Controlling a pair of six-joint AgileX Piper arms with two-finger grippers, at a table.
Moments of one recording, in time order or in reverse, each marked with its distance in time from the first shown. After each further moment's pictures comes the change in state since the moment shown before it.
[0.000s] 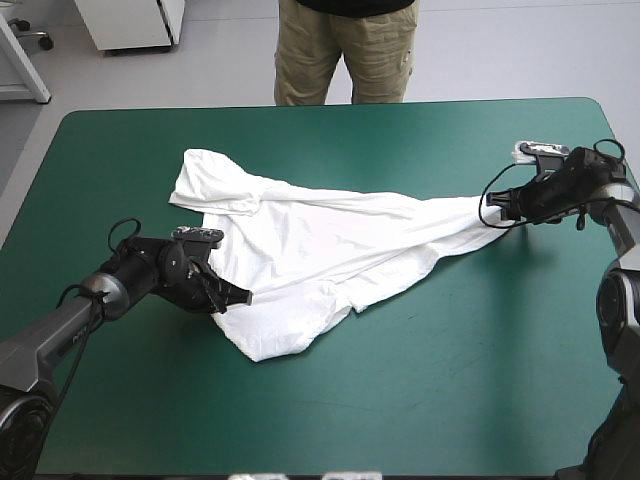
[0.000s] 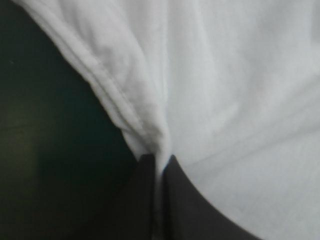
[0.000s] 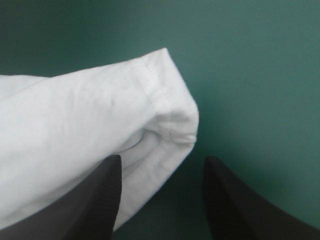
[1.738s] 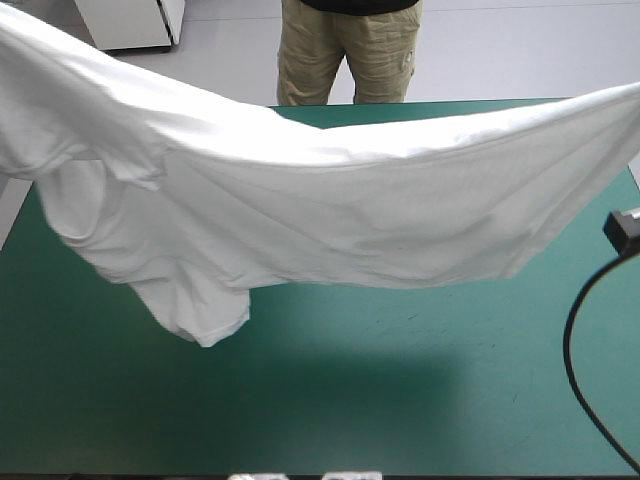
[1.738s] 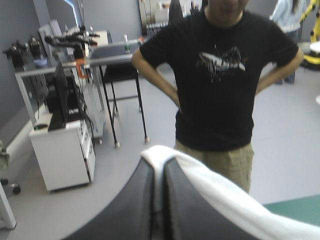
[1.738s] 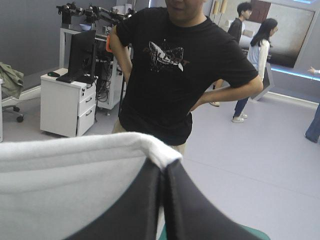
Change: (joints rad) left arm 0.000 -0.227 -1.630 0.284 0.525 0.071; right arm 0.099 -1.084 -0.289 0.058 0.174 -0.085
